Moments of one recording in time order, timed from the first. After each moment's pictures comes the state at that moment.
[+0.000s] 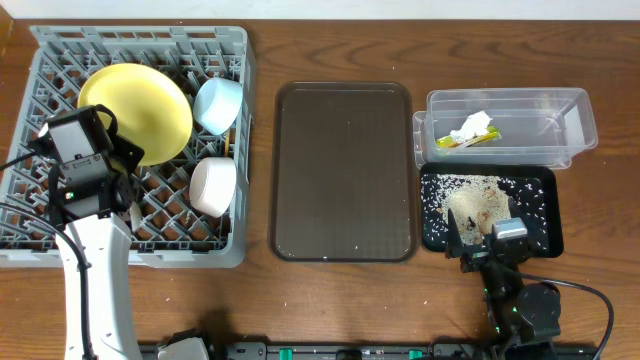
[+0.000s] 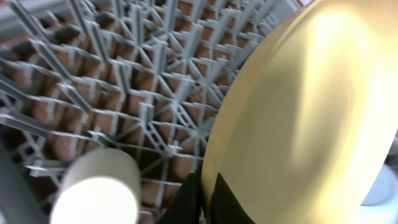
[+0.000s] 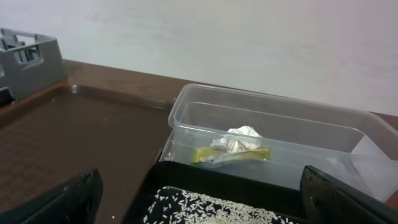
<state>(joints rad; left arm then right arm) 0.32 1.26 1.04 -0.60 -0.21 -0.64 0.18 0.01 0.01 -0.07 0.02 -0.08</state>
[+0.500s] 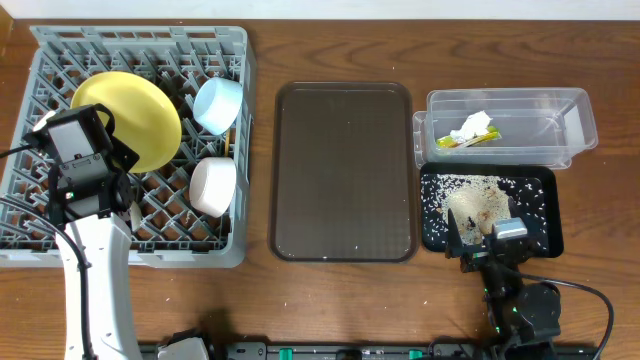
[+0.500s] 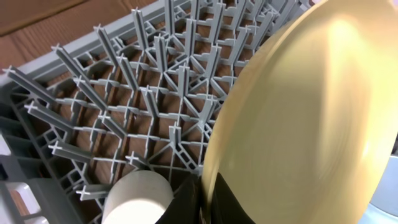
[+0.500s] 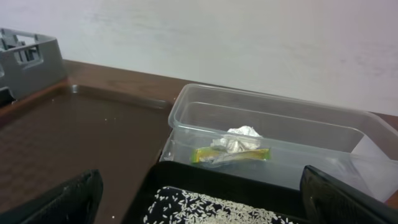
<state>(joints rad) 0.32 1.26 1.04 -0.58 -0.31 -0.50 0.18 0.01 0.01 -0.07 0.02 -0.08</state>
